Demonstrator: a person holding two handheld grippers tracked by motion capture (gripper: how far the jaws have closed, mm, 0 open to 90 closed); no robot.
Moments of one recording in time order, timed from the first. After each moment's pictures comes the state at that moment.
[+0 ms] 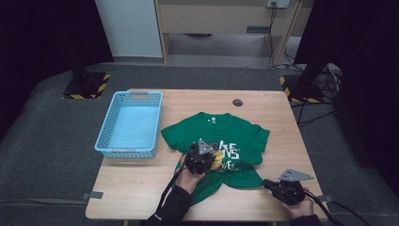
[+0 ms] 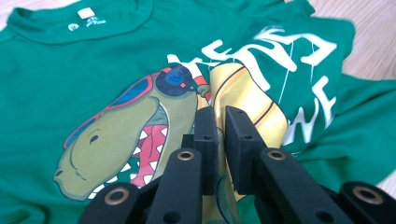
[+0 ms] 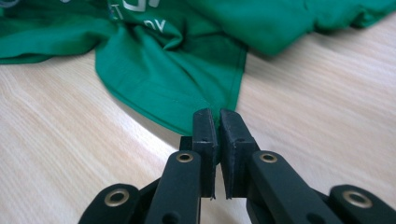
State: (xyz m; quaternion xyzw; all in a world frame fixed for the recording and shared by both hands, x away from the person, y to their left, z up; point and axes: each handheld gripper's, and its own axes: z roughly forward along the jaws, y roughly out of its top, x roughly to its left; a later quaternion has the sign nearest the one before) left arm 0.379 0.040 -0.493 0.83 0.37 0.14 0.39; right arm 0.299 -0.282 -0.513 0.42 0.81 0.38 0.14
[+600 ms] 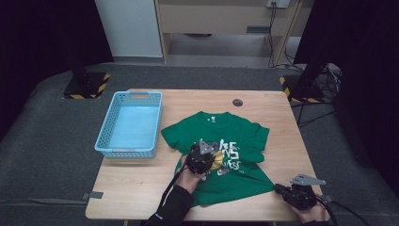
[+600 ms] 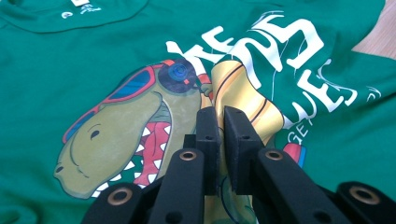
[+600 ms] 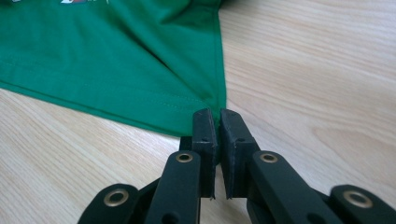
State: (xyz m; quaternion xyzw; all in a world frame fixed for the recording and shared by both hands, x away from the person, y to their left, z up) left arm 0.383 0.037 -0.499 0.83 0.37 0.14 0.38; right arm 0.287 -0.315 -0.523 0.47 0.79 0.36 0.14
